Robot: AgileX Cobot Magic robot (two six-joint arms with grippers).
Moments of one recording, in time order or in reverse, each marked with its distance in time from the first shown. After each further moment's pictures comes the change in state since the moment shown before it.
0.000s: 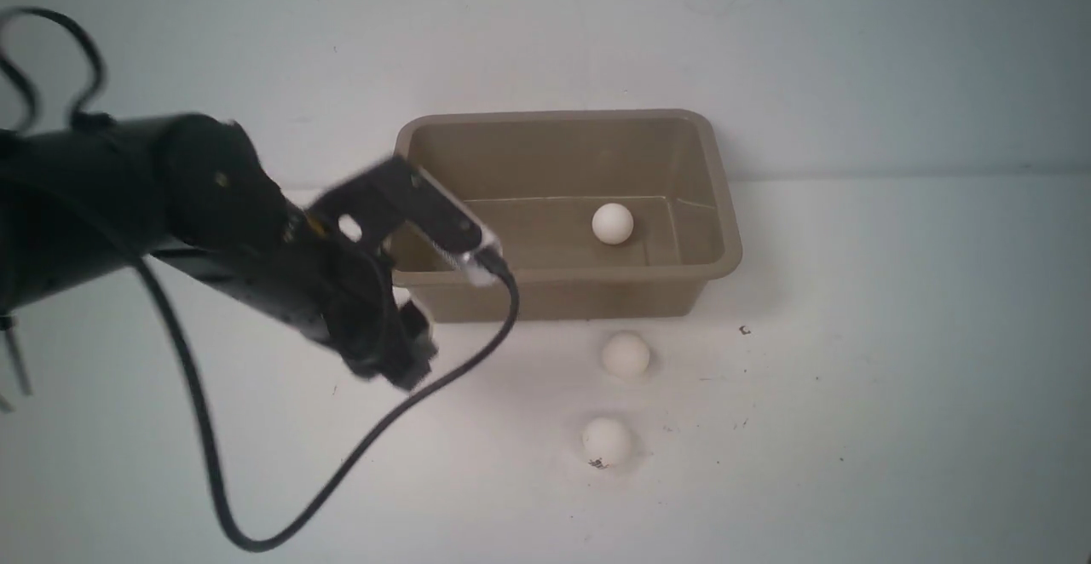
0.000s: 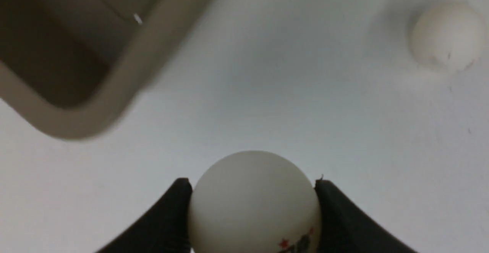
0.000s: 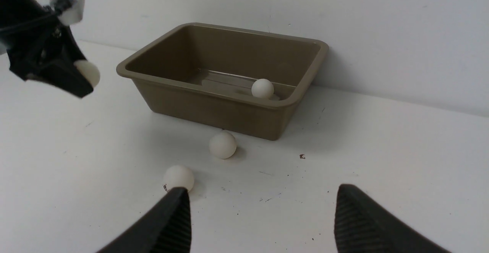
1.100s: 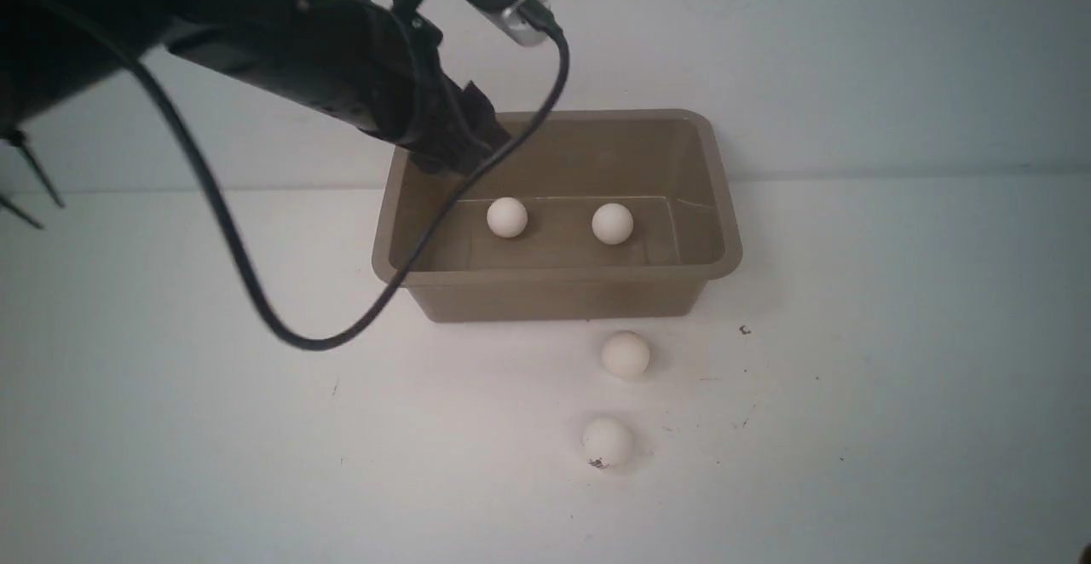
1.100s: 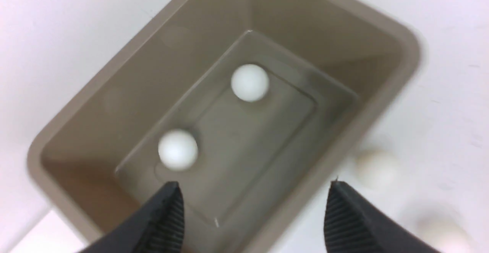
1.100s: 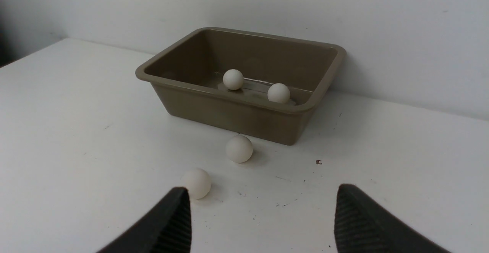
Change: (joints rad) right arm 0.000 0.000 0.000 0.057 0.011 -0.041; left arm 0.007 0.038 -0.414 -0.086 0.213 -0.017
